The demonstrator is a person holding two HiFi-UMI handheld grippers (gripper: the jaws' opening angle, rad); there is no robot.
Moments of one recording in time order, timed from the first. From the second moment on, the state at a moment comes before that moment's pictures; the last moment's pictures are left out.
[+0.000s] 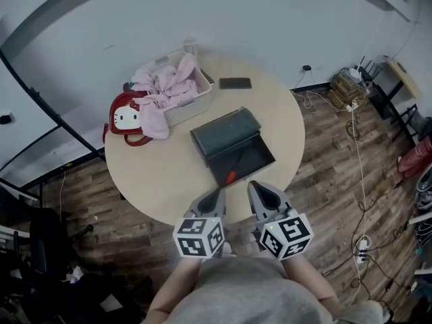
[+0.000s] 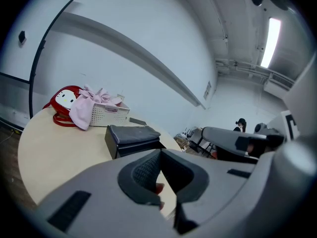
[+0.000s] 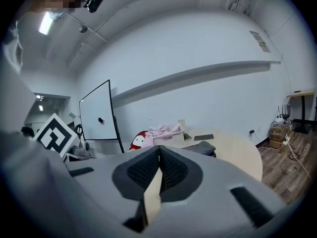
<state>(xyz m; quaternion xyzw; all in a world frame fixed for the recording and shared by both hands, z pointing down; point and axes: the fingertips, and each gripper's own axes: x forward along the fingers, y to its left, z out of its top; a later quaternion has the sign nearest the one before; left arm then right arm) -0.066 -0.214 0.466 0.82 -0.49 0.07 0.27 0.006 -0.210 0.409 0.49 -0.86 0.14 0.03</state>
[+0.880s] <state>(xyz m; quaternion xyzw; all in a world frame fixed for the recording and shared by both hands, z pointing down) -0.034 -0.303 0.536 0.82 -0.44 0.19 0.32 0.045 -0.268 0.427 0.53 -0.83 0.17 0.02</state>
